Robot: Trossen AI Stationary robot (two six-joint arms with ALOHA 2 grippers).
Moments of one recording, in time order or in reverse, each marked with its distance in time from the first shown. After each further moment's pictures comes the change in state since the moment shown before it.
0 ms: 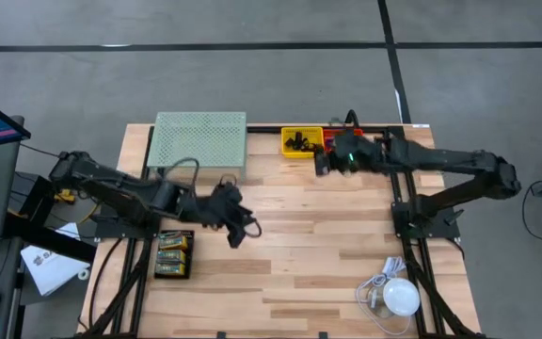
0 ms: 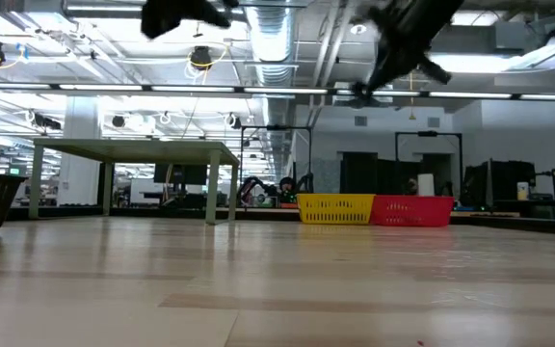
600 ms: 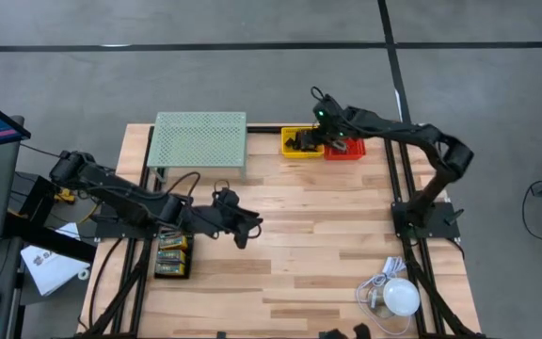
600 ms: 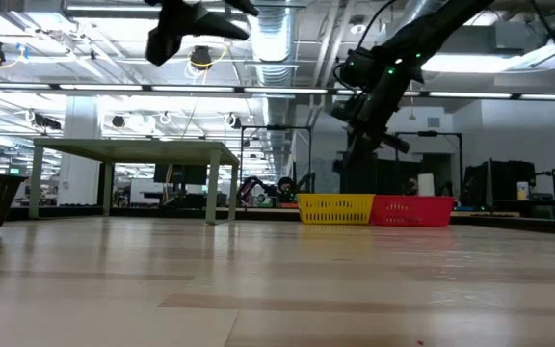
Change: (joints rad) left arm -0.040 0.000 -0.242 0.447 -0.150 -0.140; right arm -0.456 0.441 0.077 0.179 -0.350 -0.264
